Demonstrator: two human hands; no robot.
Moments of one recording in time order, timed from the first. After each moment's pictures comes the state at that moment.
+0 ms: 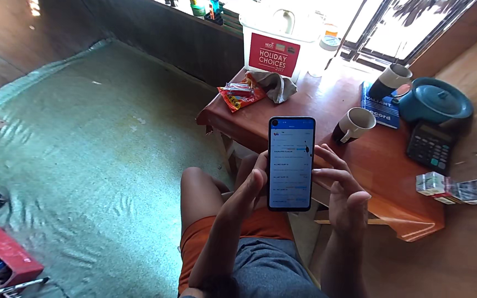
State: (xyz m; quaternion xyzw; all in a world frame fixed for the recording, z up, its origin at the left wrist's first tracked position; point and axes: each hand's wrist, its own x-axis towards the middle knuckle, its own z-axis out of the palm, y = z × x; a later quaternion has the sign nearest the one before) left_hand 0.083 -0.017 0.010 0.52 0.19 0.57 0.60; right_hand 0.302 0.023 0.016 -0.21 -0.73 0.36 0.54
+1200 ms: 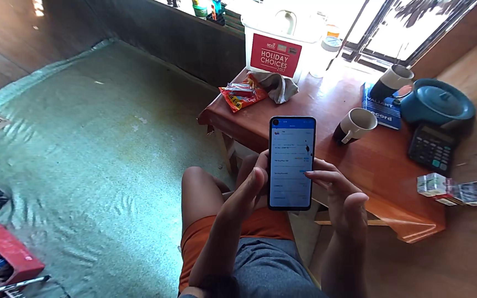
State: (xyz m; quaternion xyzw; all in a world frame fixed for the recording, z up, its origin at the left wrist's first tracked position) left_hand 0.082 -0.017 0.010 0.51 0.19 0.58 0.61; right_hand 0.306 0.021 0.015 -0.19 -0.73 0.43 0.49
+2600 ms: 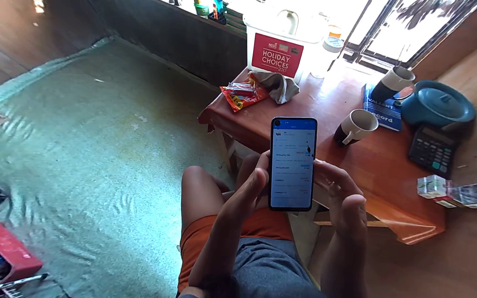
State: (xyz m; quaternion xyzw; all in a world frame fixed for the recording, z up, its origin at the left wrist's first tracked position) left_hand 0.082 -0.016 0.009 0.52 0.20 0.58 0.60; right_hand 0.304 0.021 0.015 -0.20 -0.74 0.40 0.50
